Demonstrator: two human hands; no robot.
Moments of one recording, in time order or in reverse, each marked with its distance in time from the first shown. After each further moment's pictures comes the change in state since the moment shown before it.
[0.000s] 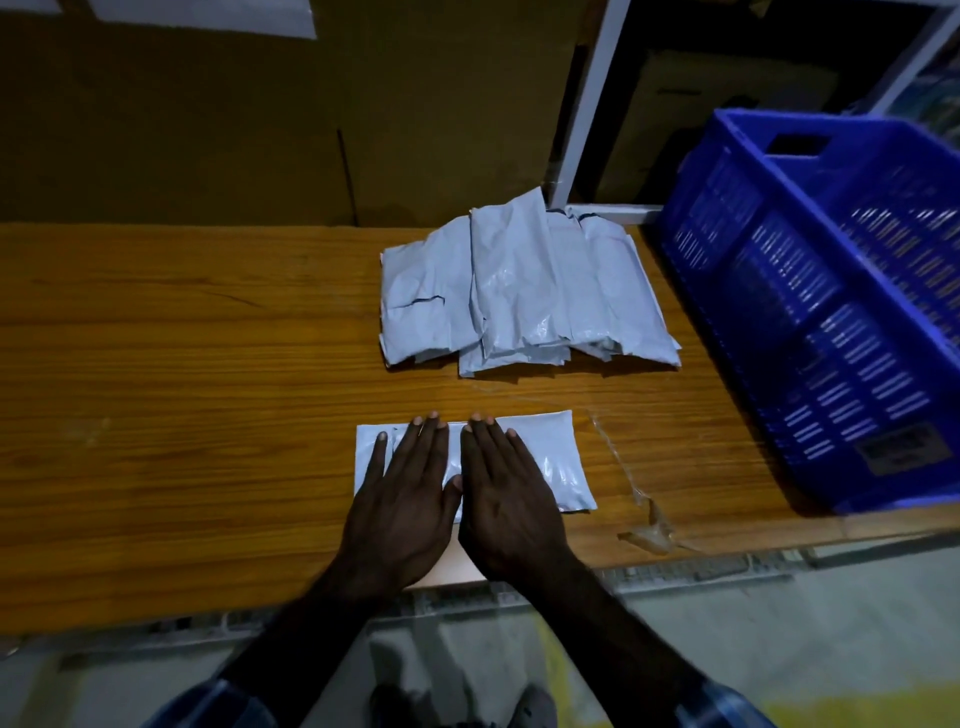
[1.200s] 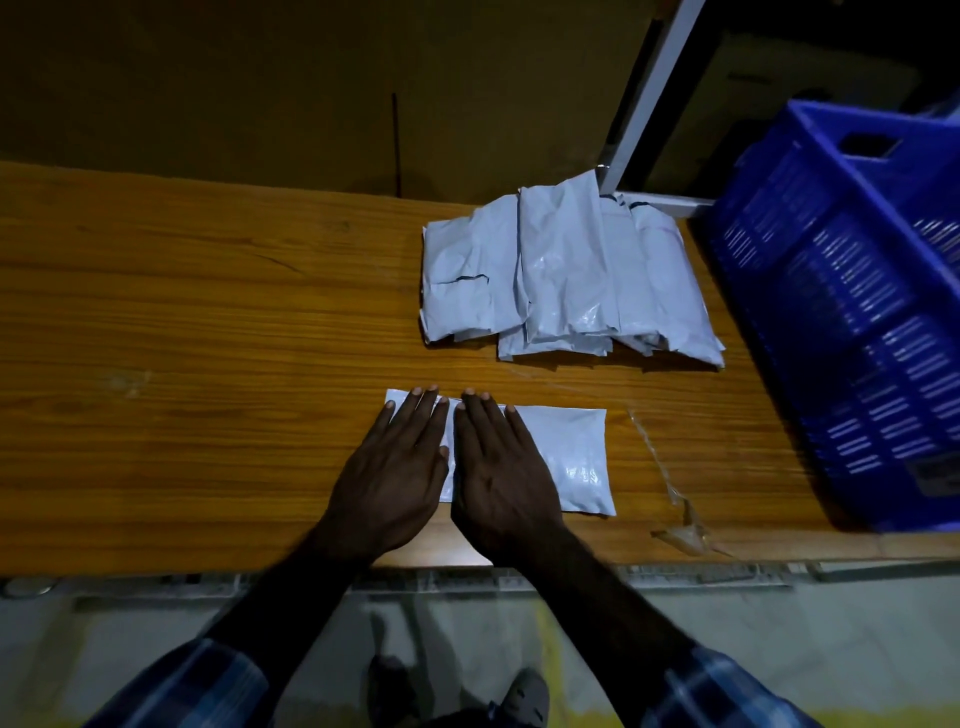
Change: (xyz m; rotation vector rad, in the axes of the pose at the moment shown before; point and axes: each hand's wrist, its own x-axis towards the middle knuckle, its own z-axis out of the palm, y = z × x) left_hand -0.004 -0.049 0.002 -0.056 0.027 0.026; right_hand 0.020 -0.027 0.011 -0.093 -0.011 -0.132
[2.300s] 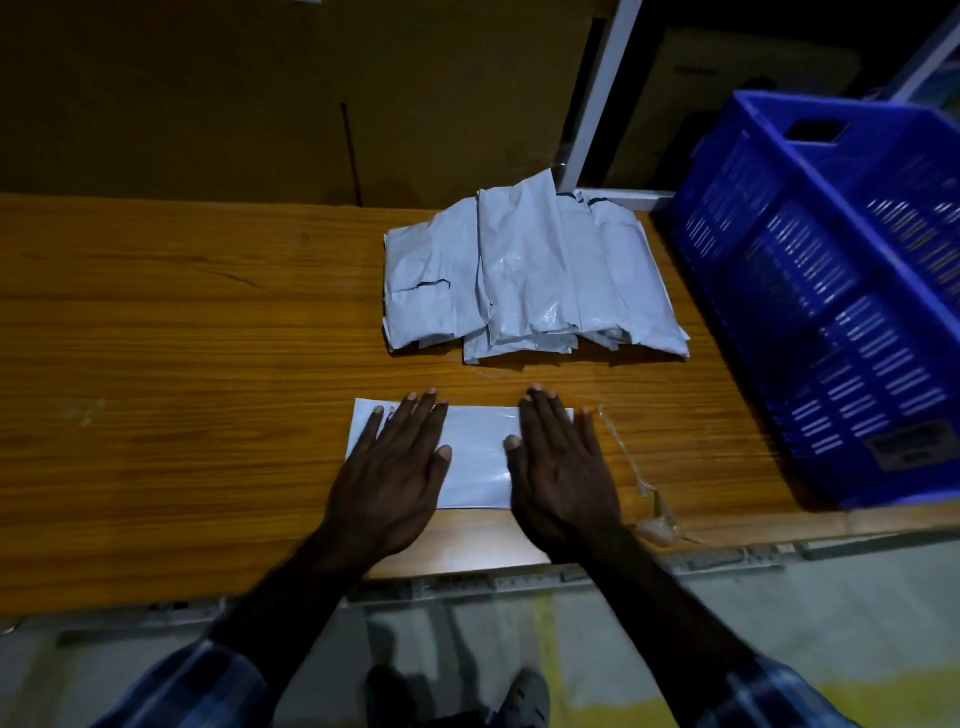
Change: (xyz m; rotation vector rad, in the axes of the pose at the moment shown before) left_hand 0.013 0.028 -0.003 -0.044 -0.073 -0.040; right_hand -0.032 0.067 -0.027 -0.059 -0.068 0.293
